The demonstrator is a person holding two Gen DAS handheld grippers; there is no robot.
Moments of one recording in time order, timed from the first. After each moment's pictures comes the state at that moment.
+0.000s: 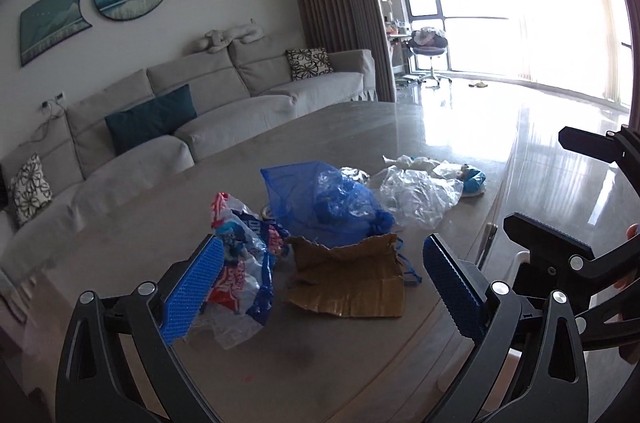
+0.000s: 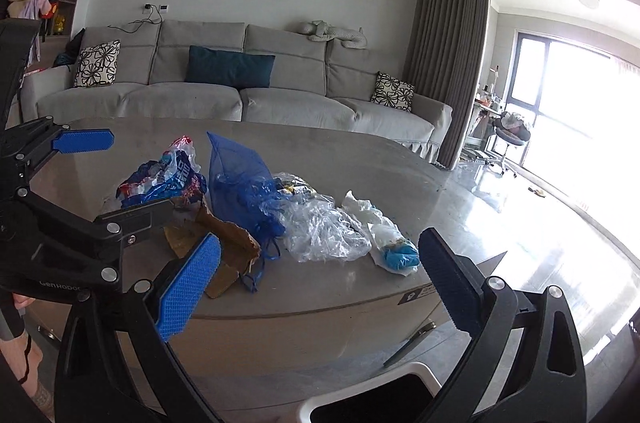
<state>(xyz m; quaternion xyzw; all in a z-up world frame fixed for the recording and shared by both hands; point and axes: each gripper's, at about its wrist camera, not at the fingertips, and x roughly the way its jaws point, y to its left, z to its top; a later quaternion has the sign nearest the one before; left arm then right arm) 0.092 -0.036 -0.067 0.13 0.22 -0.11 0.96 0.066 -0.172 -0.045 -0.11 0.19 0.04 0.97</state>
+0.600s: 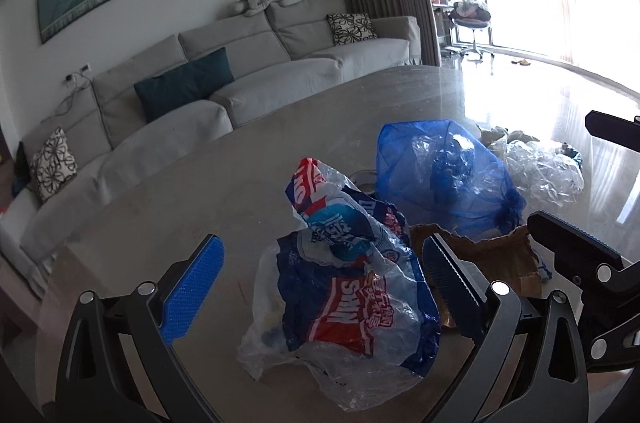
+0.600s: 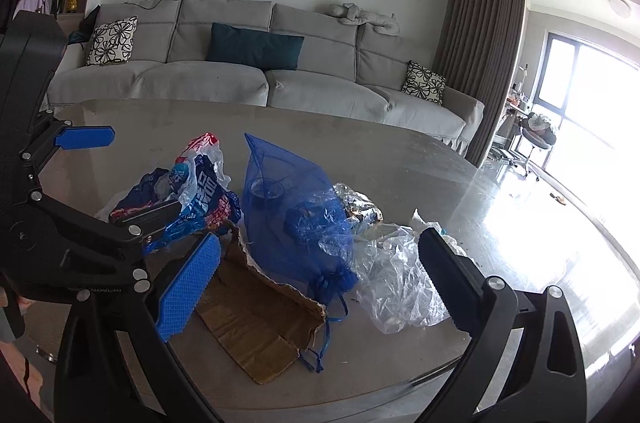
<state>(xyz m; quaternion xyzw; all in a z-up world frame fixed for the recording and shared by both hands) 0.186 0.025 -0.097 0.13 0.28 -0.04 0.95 0.146 -0.106 -0.062 -0.13 0.22 0.07 0.96</state>
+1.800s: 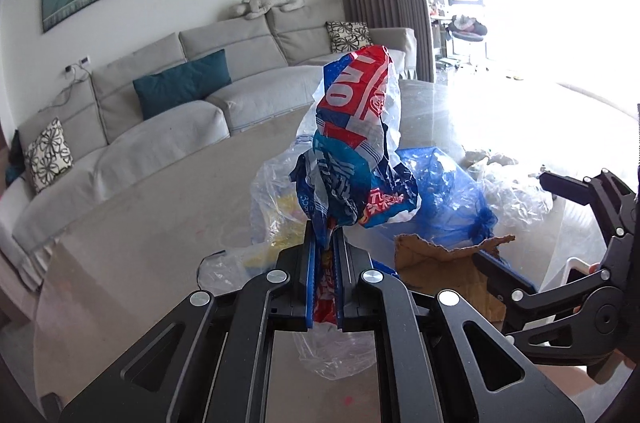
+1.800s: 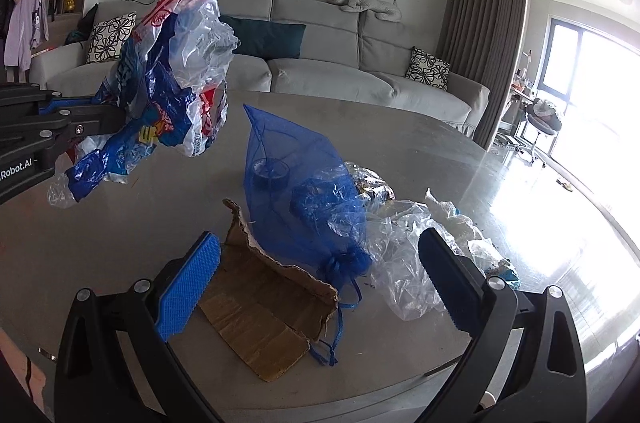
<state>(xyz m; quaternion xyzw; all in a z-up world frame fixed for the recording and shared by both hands) 0.151 0.031 -0.061 0.11 0.27 -0.06 0.96 0.148 -0.105 -0.082 -0.12 0.25 0.08 0.96</state>
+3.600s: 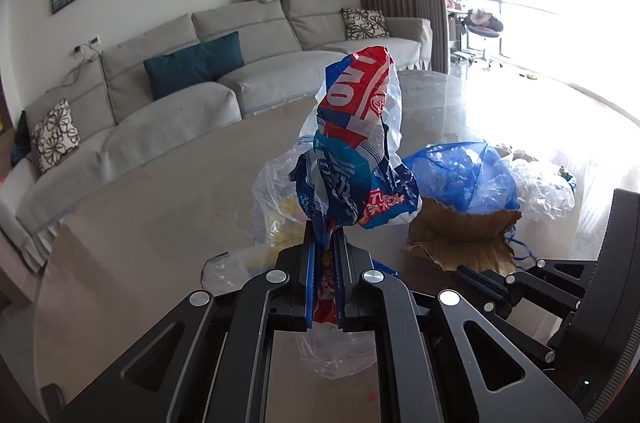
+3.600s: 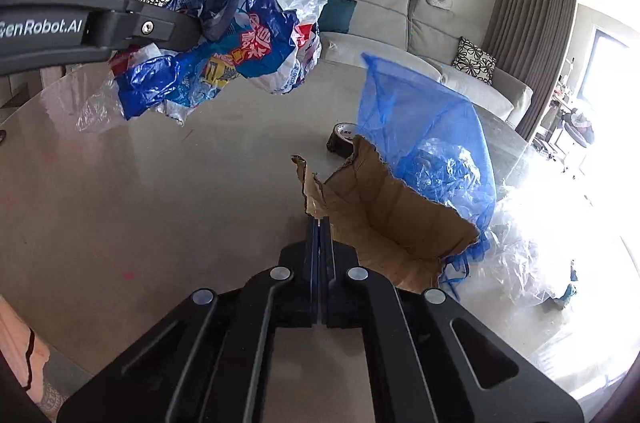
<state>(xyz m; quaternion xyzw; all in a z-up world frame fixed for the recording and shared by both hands) 0.168 0.048 -0.066 0.09 0.29 -0.04 0.95 0.136 -0.037 -0.118 -0.17 0.29 0.14 0.93</state>
